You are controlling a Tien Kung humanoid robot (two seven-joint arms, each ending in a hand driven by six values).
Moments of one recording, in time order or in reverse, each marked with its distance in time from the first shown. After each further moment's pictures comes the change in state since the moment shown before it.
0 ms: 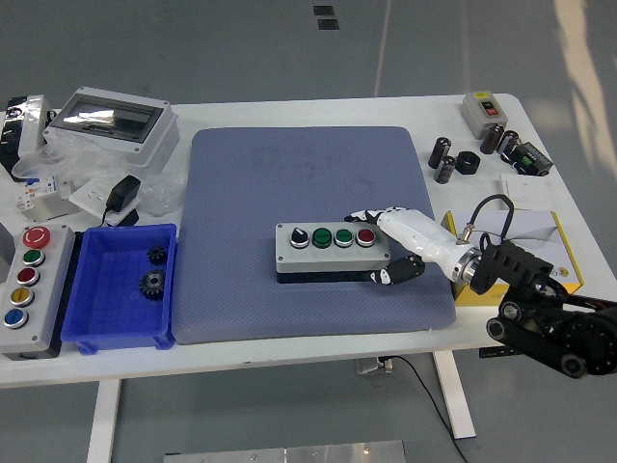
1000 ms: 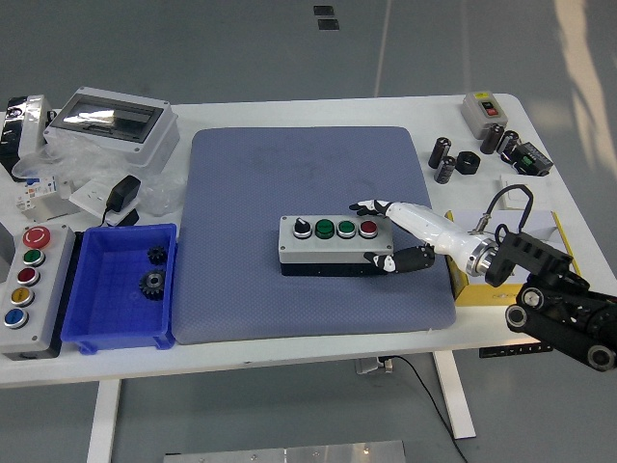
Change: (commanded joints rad) left arm 0.012 -0.007 -0.001 0.000 0.004 -0.001 0.006; right arm -0.041 -0.112 0.127 0.149 0.149 0.119 0.015
